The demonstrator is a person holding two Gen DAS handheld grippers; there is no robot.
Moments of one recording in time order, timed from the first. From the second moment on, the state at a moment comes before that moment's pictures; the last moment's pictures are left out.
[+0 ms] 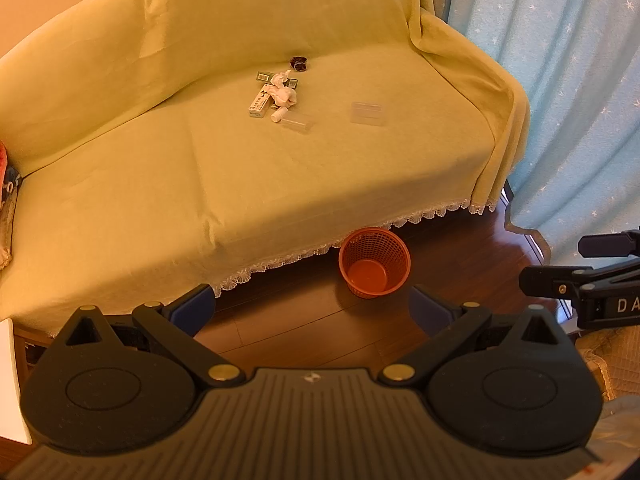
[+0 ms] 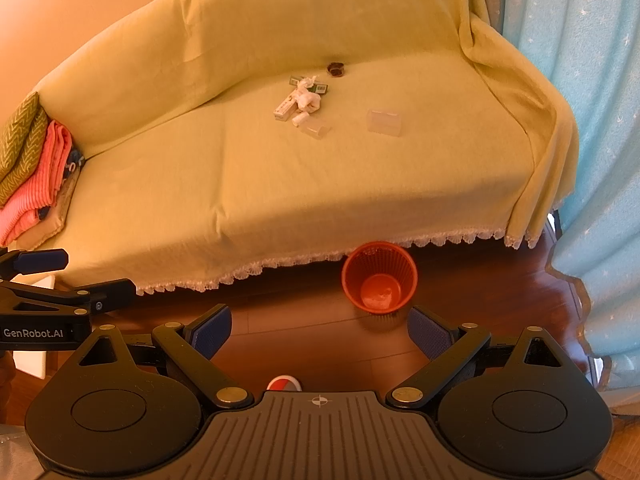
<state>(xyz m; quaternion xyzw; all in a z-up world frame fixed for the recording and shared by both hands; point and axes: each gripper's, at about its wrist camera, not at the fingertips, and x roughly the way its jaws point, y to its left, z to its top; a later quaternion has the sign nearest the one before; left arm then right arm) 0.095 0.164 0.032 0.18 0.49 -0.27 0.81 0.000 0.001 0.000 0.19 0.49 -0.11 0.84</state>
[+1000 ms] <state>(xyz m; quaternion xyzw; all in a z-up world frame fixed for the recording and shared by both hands) 0.095 0.163 0.031 0.18 0.49 -0.27 0.81 0.001 -0.004 0.008 0.19 0.49 -0.11 0.84</state>
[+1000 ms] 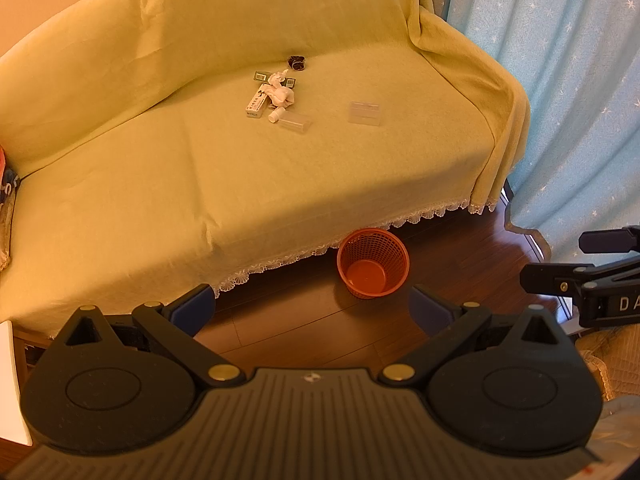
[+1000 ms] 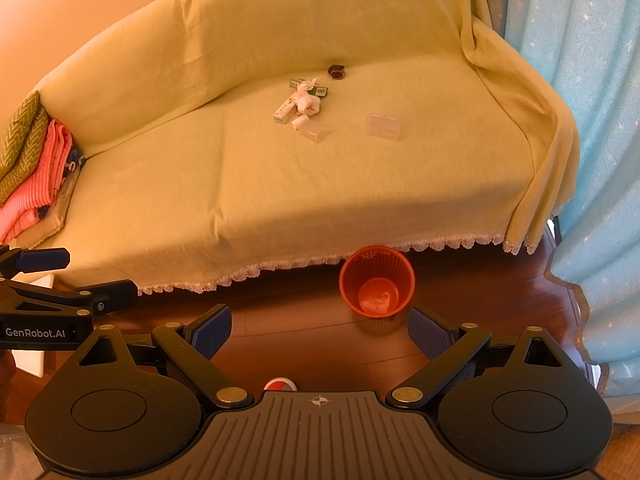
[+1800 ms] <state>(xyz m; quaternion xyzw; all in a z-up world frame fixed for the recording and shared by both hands) 0.102 0.151 0.022 0.18 0.50 -0.27 0.80 0.002 -0.005 0.009 0.19 0.49 -0.11 0.84</state>
